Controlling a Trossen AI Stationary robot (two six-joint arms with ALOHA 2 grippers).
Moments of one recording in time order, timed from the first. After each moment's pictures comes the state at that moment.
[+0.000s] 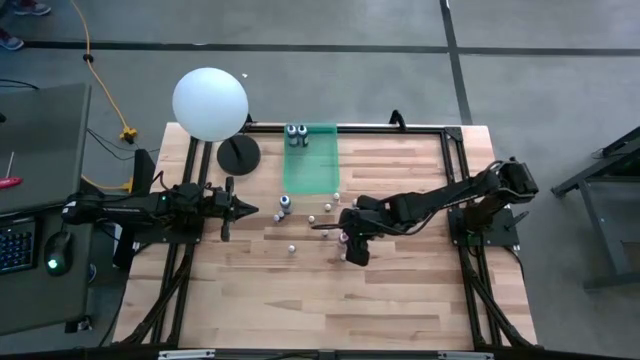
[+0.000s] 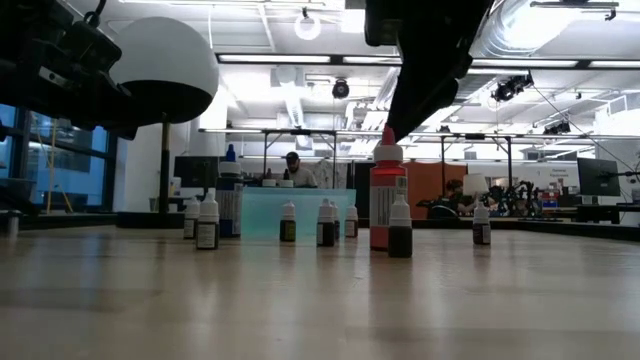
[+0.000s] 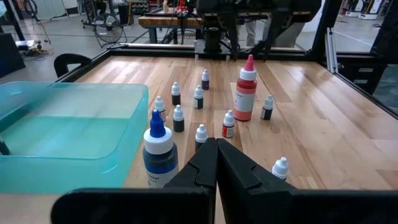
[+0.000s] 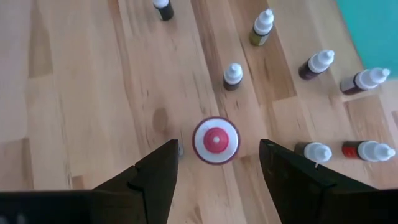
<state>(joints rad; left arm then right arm) 0.02 0.17 0.03 0.00 -0.02 -0.01 0.20 1.64 1.19 -0.59 0.13 0.43</state>
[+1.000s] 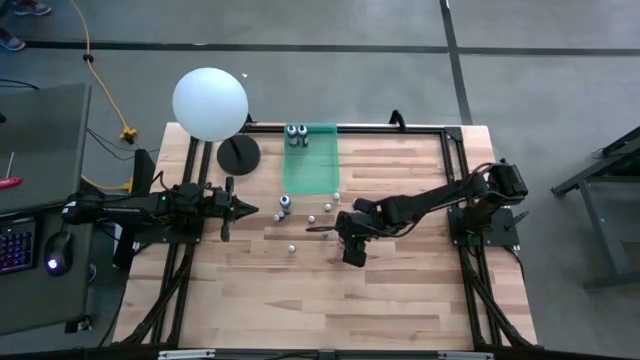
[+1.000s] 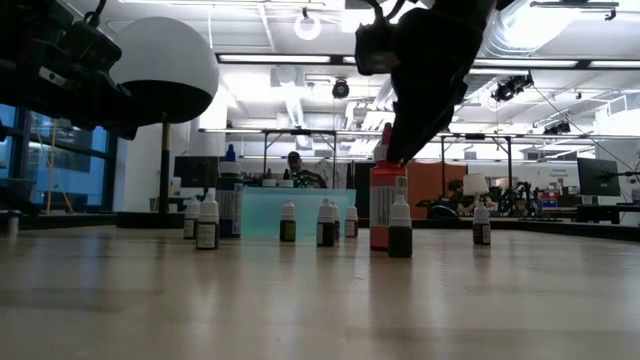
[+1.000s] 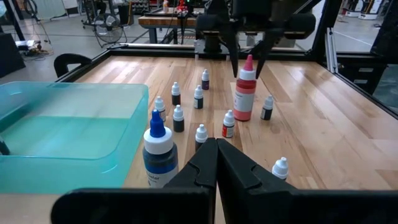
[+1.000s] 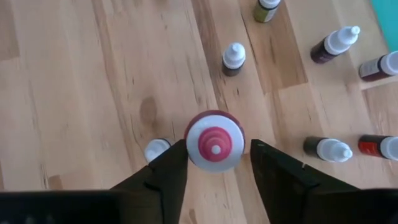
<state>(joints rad) 0.02 0.17 0.03 0.00 -0.02 -0.01 0.18 1.72 1.19 -0.59 0.09 0.43</state>
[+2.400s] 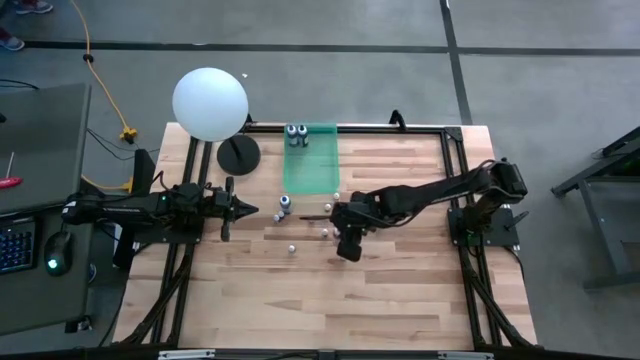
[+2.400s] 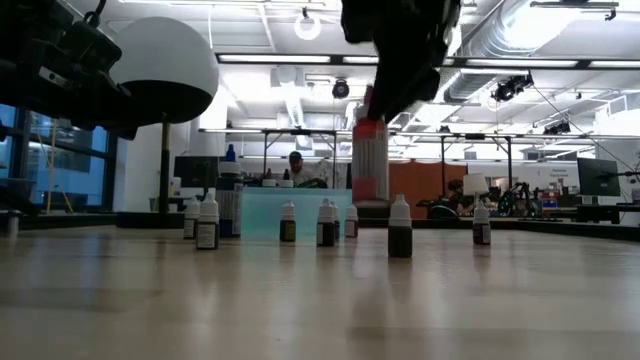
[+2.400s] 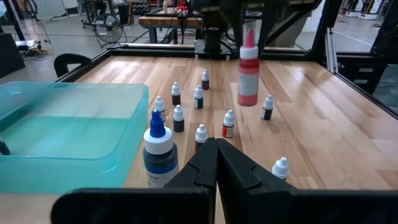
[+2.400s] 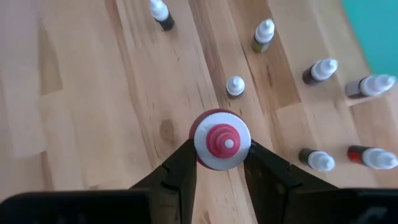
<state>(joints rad) 0.02 0.17 0.03 0.00 -0.02 -0.01 0.15 1.71 1.37 -0.72 0.05 0.45</state>
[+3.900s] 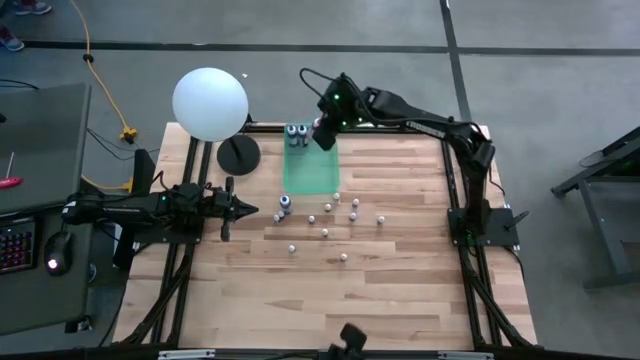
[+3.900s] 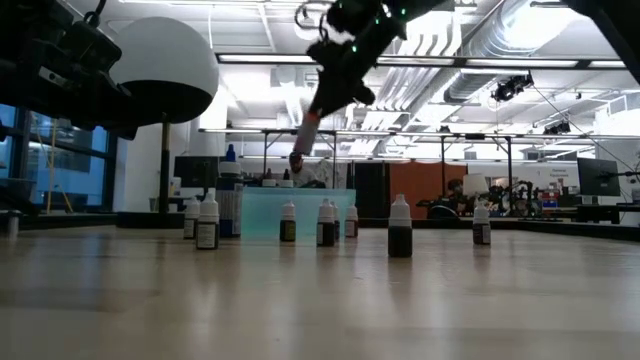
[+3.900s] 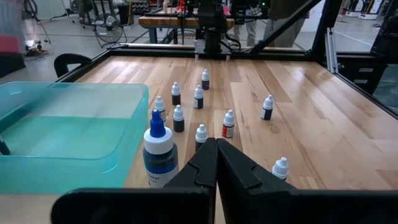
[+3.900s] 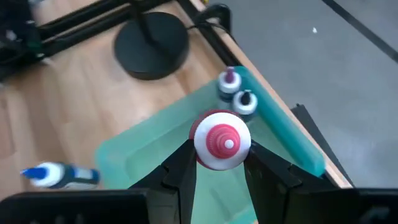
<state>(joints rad) 0.02 0.17 0.03 0.00 -0.02 -0.01 -0.50 1.95 1.87 -0.69 -0.07 0.10</state>
